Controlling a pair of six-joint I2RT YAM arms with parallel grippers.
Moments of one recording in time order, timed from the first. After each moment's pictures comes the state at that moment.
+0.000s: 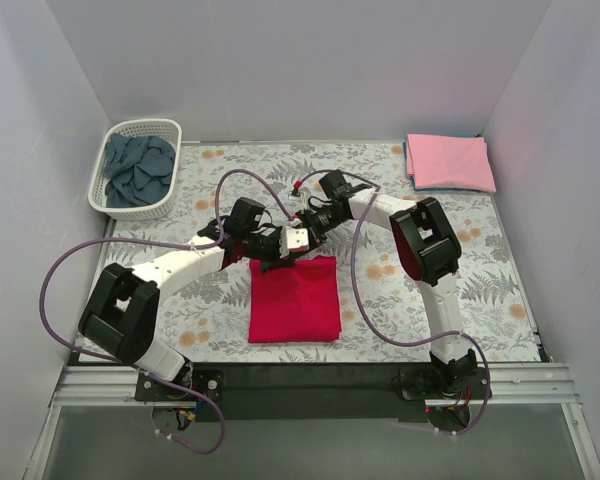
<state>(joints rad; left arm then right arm) -0.55 1.52 0.92 -0.25 0.67 0.75 0.55 2.25 1.60 -0.52 -1.11 0.00</state>
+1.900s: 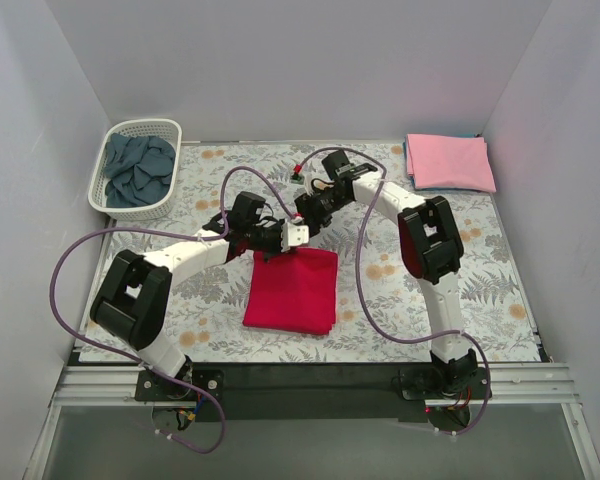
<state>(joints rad) -0.51 1.62 0.95 -0.13 0.66 0.89 0.52 2.26 1.81 -0.73 -0.93 -0.23</state>
